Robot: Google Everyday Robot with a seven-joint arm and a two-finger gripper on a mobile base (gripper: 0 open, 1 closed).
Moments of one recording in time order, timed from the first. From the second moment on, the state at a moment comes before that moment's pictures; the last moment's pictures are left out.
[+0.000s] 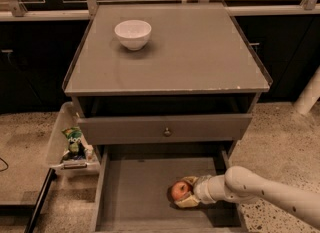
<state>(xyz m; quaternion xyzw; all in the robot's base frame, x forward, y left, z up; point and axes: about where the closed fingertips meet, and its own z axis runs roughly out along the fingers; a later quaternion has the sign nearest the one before) 0.483 -0.109 0.375 -0.51 0.76 0.25 0.31</state>
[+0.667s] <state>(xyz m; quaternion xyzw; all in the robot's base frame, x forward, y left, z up) 0.483 -0.109 0.375 -0.51 0.76 0.25 0.31</state>
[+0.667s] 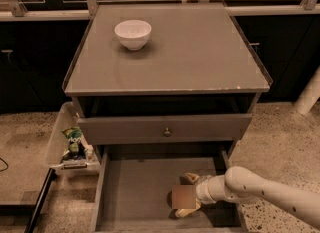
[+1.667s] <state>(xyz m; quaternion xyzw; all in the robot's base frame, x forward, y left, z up) 0.454 -0.154 0.478 -0.55 0.72 0.20 0.37</state>
